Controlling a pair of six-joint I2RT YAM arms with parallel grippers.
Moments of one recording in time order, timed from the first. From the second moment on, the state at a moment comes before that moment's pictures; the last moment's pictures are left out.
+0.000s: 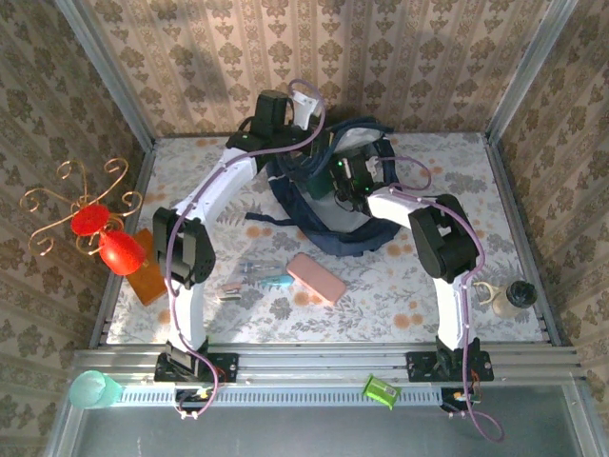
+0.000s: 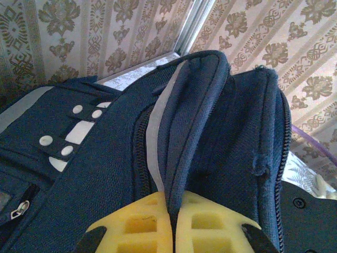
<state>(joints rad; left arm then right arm) -0.52 2.02 1.97 -0.39 0.58 -0.15 0.42 2.09 1.42 0.12 0.14 1.45</state>
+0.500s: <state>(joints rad) -0.52 2.02 1.93 -0.38 0.57 -0.17 0.36 1.90 1.17 0.23 -0.06 1.23</state>
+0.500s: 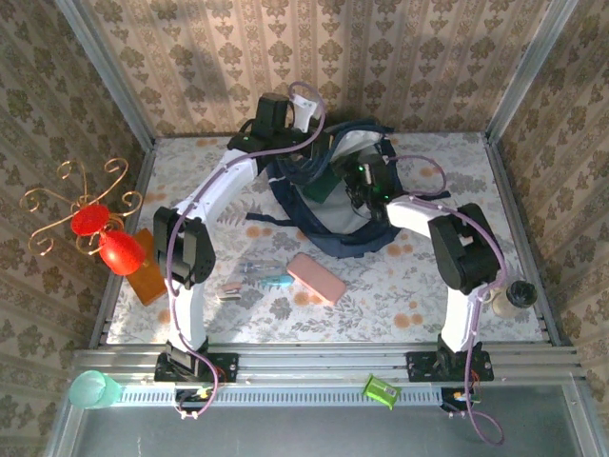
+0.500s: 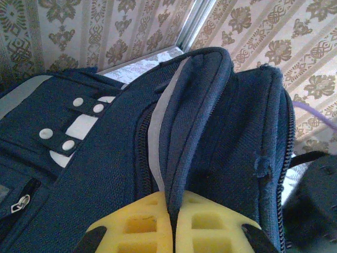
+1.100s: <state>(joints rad) -0.49 1.97 1.77 -0.26 0.60 -0.22 0.73 1.21 0.86 -0.25 -0.05 0.41</state>
